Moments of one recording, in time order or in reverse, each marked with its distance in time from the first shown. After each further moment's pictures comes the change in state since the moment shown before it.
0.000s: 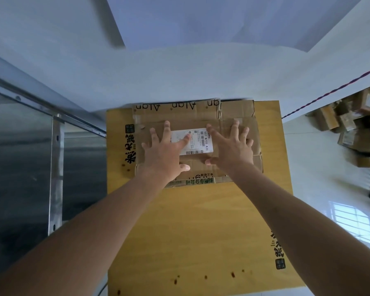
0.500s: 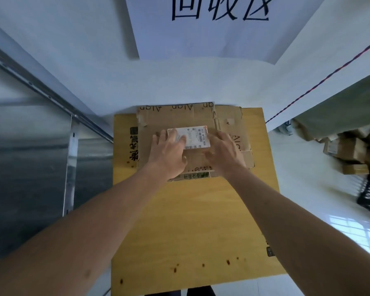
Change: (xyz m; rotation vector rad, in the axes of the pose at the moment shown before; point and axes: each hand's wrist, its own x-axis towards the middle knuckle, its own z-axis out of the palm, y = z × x) left_hand -0.036 0.012 -0.016 0.012 0.168 0.108; right_hand -0.046 -0.001 0.003 0.308 0.216 -0.078
